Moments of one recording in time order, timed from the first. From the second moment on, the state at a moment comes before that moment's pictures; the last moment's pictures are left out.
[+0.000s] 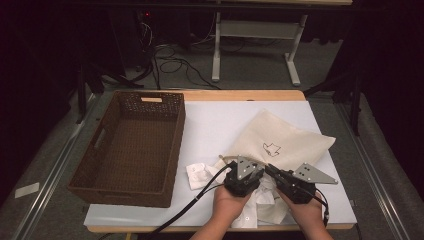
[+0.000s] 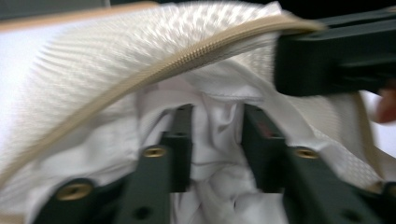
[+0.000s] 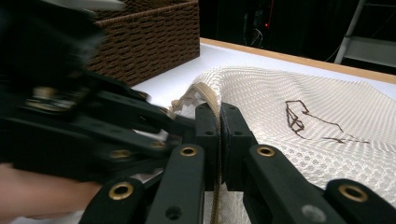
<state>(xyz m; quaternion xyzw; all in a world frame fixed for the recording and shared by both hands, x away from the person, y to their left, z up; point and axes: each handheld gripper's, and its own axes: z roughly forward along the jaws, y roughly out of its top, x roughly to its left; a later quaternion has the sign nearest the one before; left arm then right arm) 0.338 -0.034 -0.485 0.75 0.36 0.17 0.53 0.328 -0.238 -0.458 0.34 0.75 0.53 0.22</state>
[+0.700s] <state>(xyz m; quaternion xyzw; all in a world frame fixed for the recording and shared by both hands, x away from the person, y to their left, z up) 0.333 0.060 -0.523 0.79 0.39 0.18 0.43 0.327 -0.235 -0.462 0.34 0.76 0.52 0.22</state>
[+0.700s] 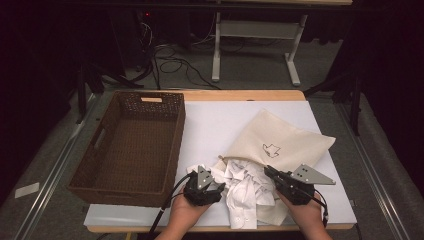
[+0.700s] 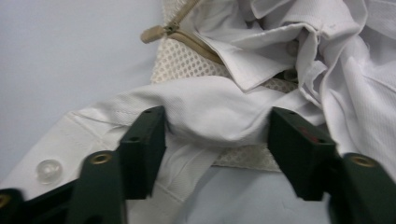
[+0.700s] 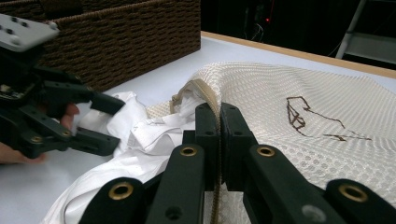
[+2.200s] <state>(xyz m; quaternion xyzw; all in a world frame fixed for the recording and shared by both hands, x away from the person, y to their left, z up) 0.310 0.043 -0.483 0.77 0.33 0.16 0.52 0.328 -0.233 -0.465 0.33 0.76 0.51 0.22</state>
